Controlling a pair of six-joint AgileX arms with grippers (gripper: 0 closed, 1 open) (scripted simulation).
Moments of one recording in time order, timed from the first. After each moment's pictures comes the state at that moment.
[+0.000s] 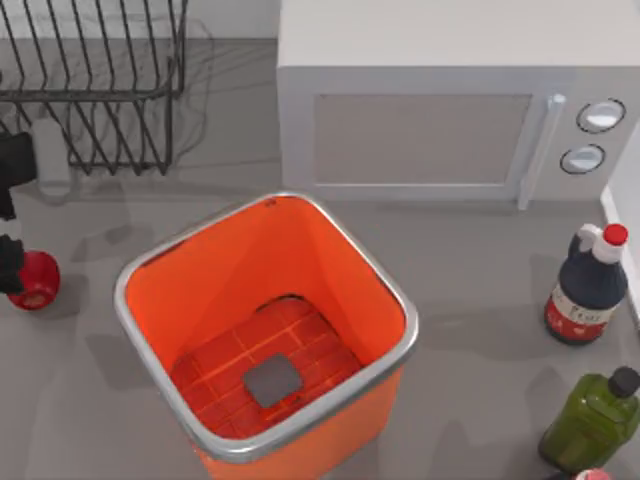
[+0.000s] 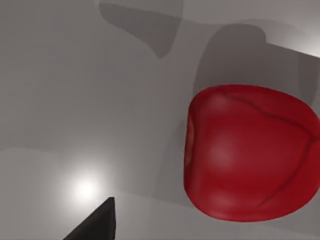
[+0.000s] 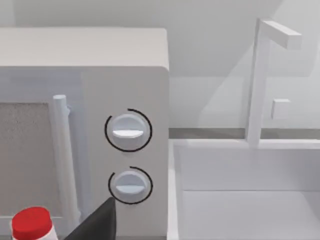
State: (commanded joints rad) left arm 0.07 1.93 1.42 -1.06 0.08 1.32; right arm 0.00 0.00 0.00 0.00 0.00 0.00
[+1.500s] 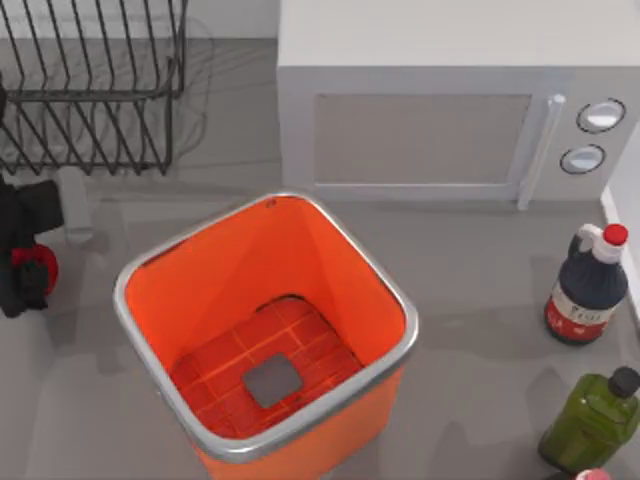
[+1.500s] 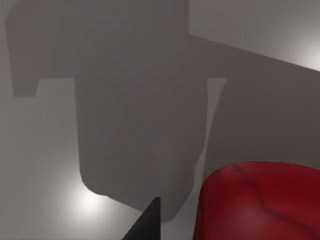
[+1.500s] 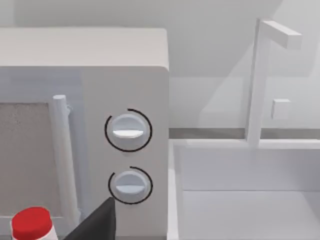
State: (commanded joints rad) left arm 0.06 2.04 1.27 -0.80 0.08 1.31; right arm 0.00 0.00 0.00 0.00 0.00 0.00
